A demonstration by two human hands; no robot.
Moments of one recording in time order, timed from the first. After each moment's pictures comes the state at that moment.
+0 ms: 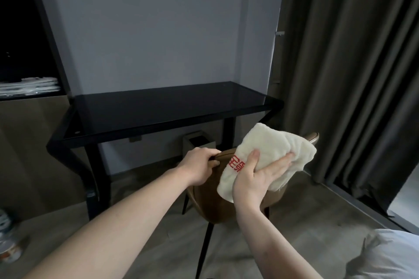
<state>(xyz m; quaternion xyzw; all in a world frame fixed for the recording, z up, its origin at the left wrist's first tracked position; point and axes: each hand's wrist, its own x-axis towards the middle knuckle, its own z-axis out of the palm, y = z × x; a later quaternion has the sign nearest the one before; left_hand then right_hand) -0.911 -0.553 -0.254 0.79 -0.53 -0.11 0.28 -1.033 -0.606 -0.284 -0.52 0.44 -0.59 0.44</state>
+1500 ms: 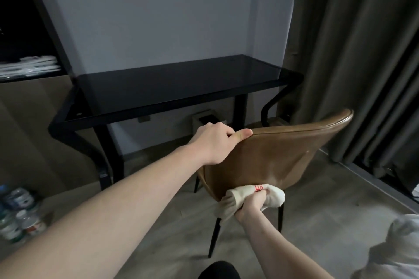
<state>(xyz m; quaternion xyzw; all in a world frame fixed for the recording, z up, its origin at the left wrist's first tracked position) -0.903 -0.578 -0.250 0.81 -0.53 -0.05 0.25 -0.998 -0.638 -0.403 -0.05 0.55 -0.40 0.74</state>
